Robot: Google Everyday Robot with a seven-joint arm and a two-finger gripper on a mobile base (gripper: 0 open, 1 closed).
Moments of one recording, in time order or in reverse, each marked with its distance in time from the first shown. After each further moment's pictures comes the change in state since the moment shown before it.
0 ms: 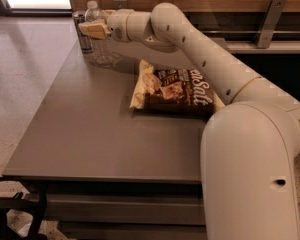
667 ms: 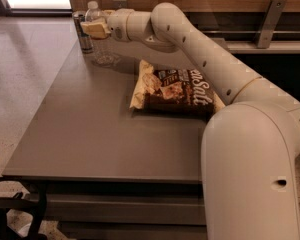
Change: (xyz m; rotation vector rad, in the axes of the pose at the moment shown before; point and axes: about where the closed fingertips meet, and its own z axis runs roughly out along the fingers) arm 0.002 0.000 0.000 0.000 0.000 0.000
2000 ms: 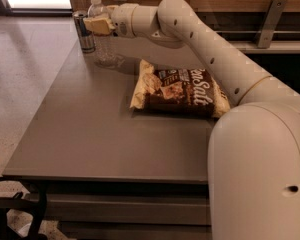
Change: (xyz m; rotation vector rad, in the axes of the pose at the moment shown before) arm -0.023 0.004 -0.018 -0.018 -0.016 -0.011
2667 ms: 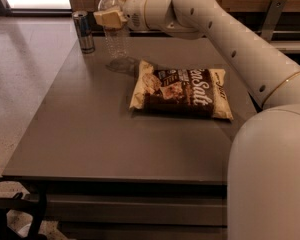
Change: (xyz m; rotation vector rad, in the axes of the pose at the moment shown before) arm -0.023 0.002 -0.048 0.027 0.061 -0.004
